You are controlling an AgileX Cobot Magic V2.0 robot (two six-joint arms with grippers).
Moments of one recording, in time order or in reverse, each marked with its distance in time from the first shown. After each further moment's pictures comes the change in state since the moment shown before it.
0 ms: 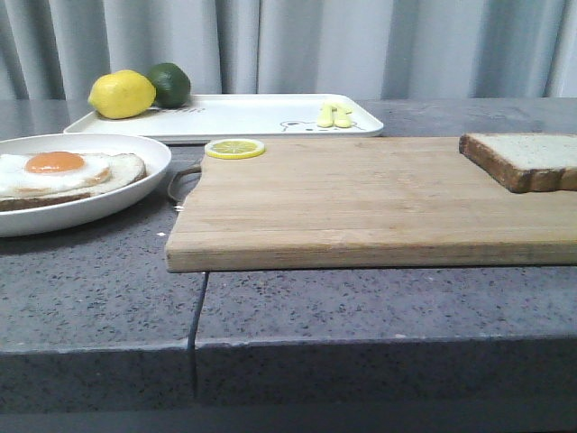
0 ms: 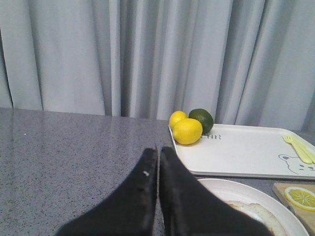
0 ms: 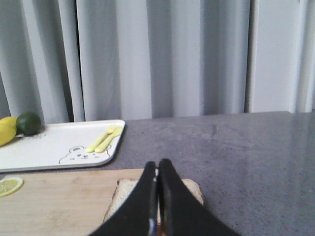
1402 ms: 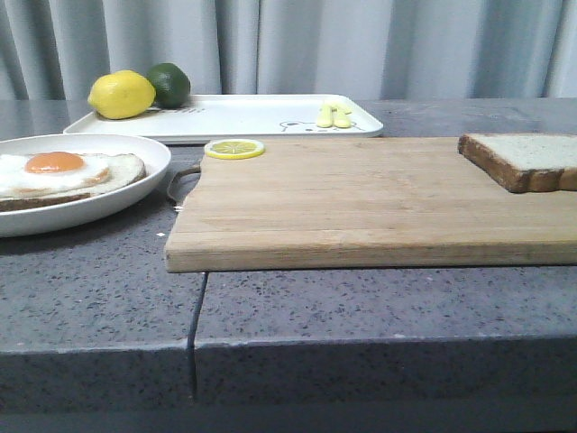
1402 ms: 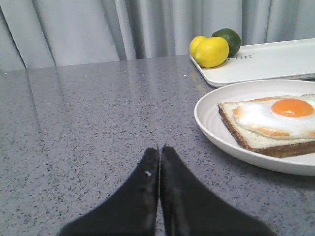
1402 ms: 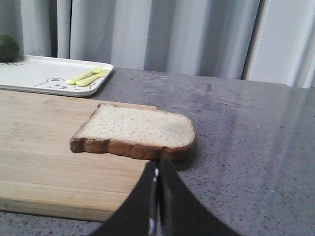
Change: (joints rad) left arm 0.000 -0.151 0.455 0.196 -0.227 0.000; right arm 0.000 -0.114 0.420 -0.104 -0.270 -0.058
